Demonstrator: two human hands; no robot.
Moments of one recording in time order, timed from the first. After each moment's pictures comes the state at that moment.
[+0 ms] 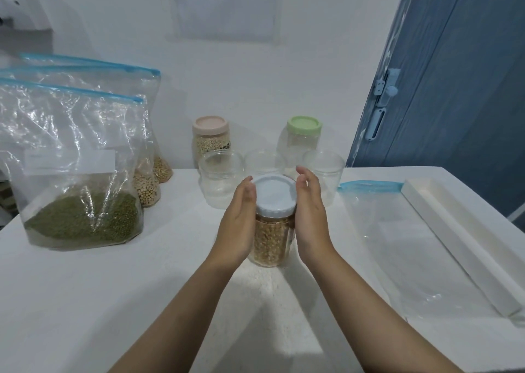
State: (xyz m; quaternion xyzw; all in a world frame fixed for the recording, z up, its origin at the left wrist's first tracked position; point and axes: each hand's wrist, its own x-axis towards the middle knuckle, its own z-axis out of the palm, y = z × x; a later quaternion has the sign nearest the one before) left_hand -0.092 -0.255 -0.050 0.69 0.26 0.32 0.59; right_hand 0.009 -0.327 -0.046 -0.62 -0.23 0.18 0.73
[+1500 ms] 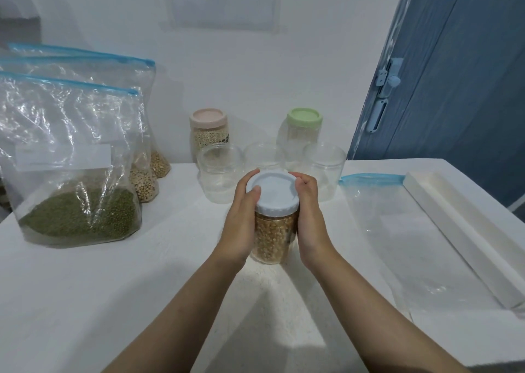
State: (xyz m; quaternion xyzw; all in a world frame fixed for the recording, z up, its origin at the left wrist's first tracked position) left_hand -0.086 -0.259 -0.053 0.61 0.24 0.33 0.68; right_hand 0.005 -0.331 -0.059 -0.59 -0.24 0.24 0.74
